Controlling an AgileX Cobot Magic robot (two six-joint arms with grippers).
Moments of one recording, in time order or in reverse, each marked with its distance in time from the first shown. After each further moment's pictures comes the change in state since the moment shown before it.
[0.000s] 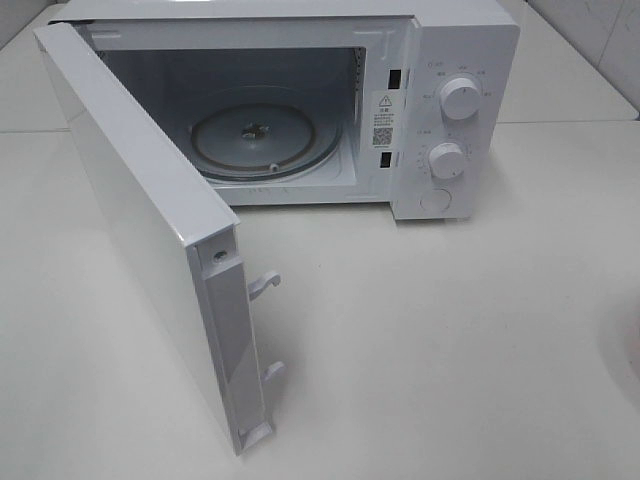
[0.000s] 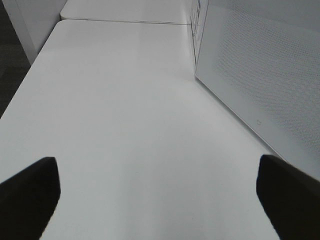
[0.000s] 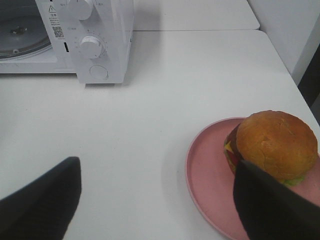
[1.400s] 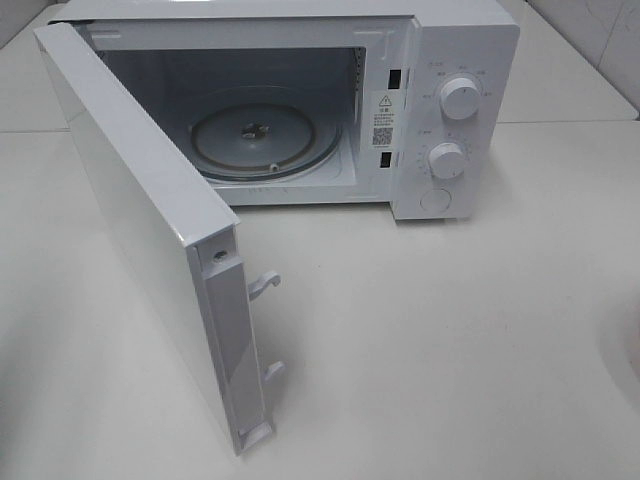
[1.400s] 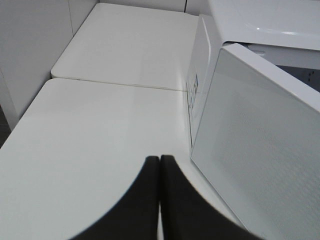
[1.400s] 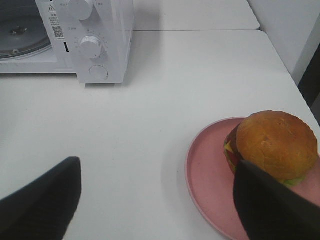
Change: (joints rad) left arm 0.000 0.521 0.035 -0.065 -0.695 0.000; right arm 0.000 0.000 0.000 0.000 0.000 0.000
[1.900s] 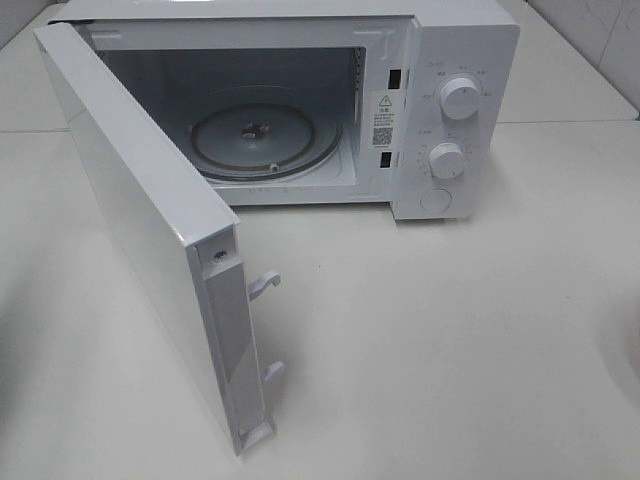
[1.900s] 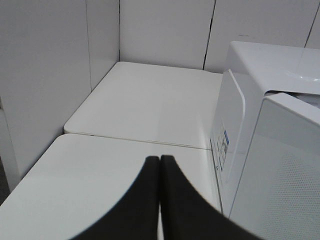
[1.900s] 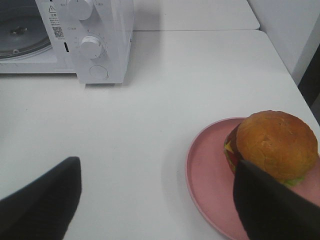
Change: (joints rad) left arm 0.000 0.374 0.197 0.036 -0.805 -0.026; right arm 0.000 0.000 0.000 0.000 0.000 0.000
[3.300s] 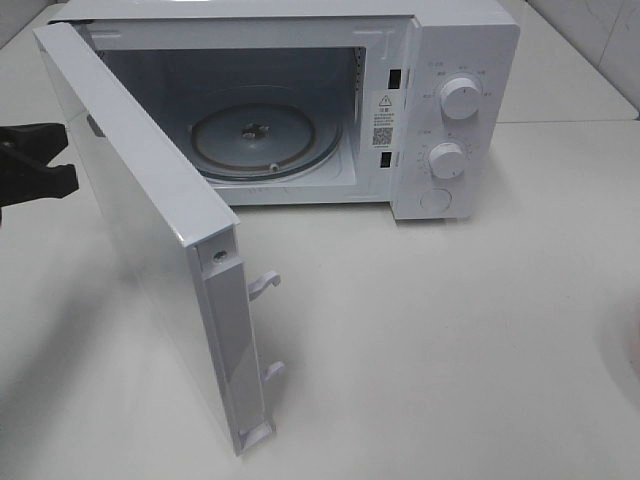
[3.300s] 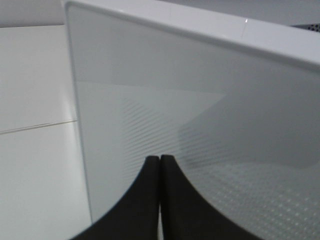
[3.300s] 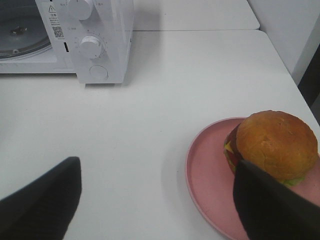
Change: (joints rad) left arm -0.200 0.698 -0.181 0.404 -0.422 -0.216; right arm 0.000 0.000 0.000 0.000 0.000 0.000
